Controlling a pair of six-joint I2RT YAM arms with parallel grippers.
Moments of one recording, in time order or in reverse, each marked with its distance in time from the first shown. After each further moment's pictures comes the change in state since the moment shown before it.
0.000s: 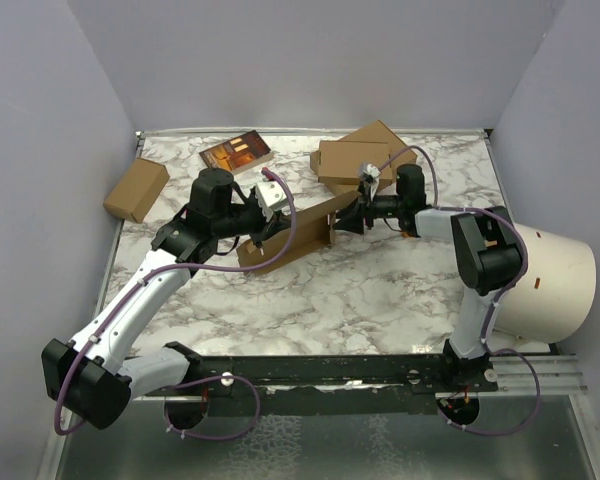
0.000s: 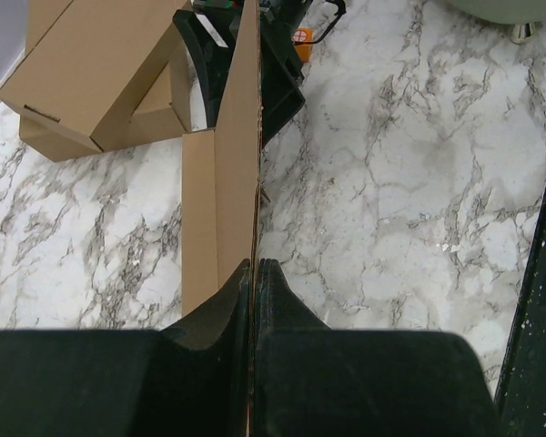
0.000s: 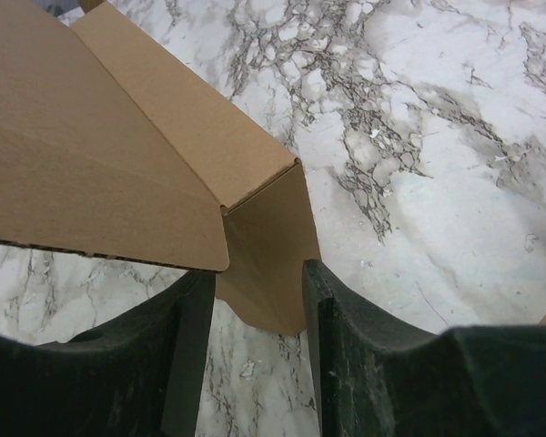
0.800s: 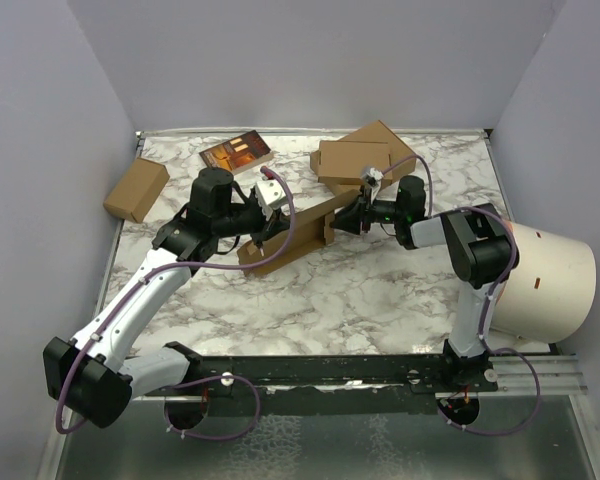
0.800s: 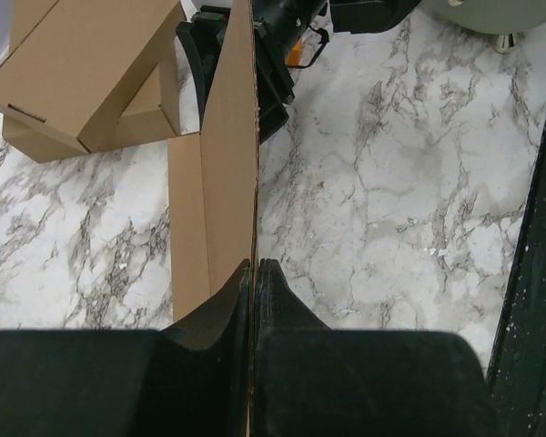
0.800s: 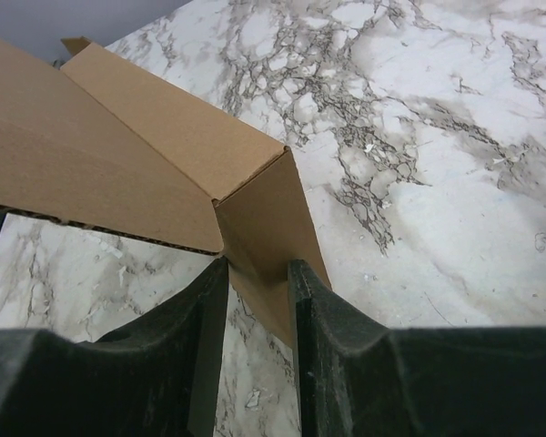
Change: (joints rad) left arm 0.007 0.008 -0.003 0.013 0.029 -0.030; right arm 0.010 0.072 -0.113 0.465 0.040 0.336
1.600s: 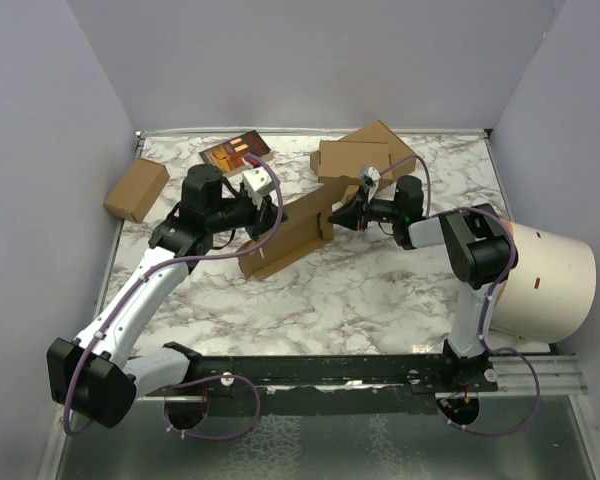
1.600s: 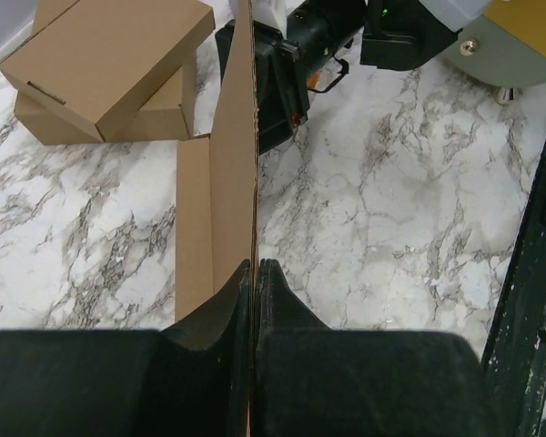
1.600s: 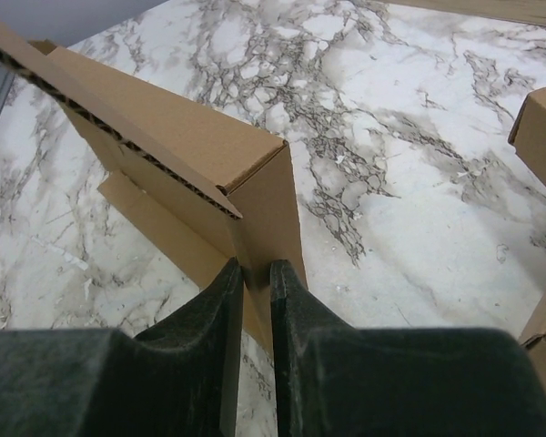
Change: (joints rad) left arm 0.070 0.006 -0.026 0.079 0.034 -0.113; right arm 0.016 0.013 0.000 0.051 0.066 -0.023
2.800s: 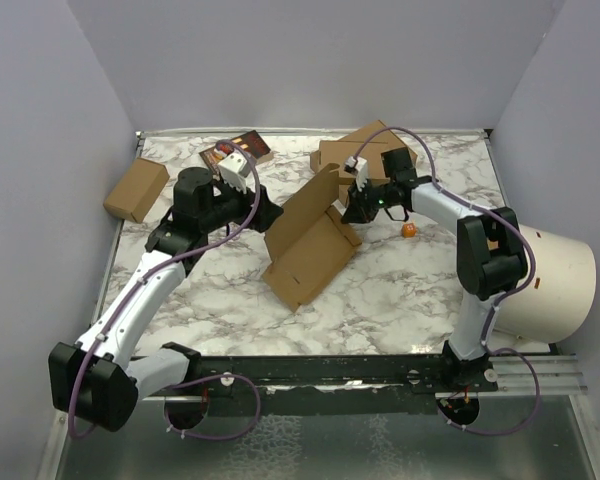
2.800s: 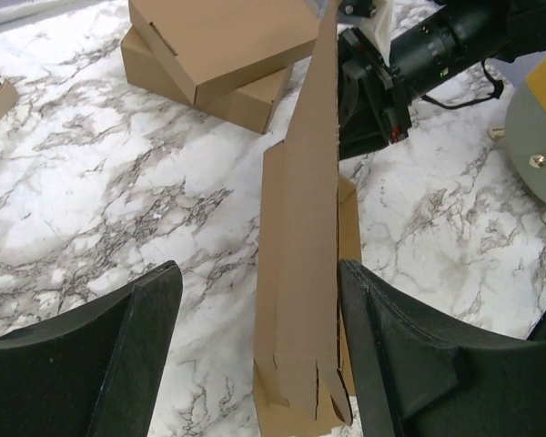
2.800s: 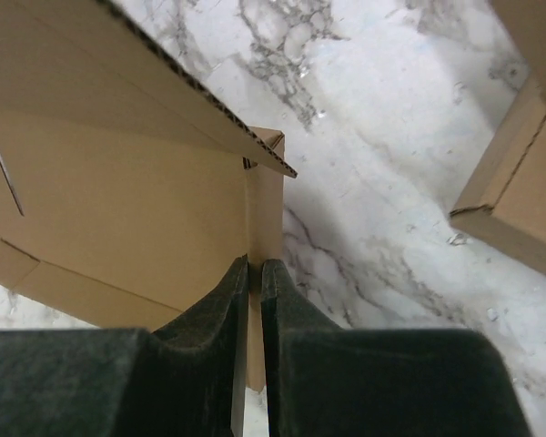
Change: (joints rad) left arm 0.072 -0.041 -0.075 0.127 -0.224 -0.327; right arm 0.026 -0.135 0.372 -1.283 0.327 -0.540
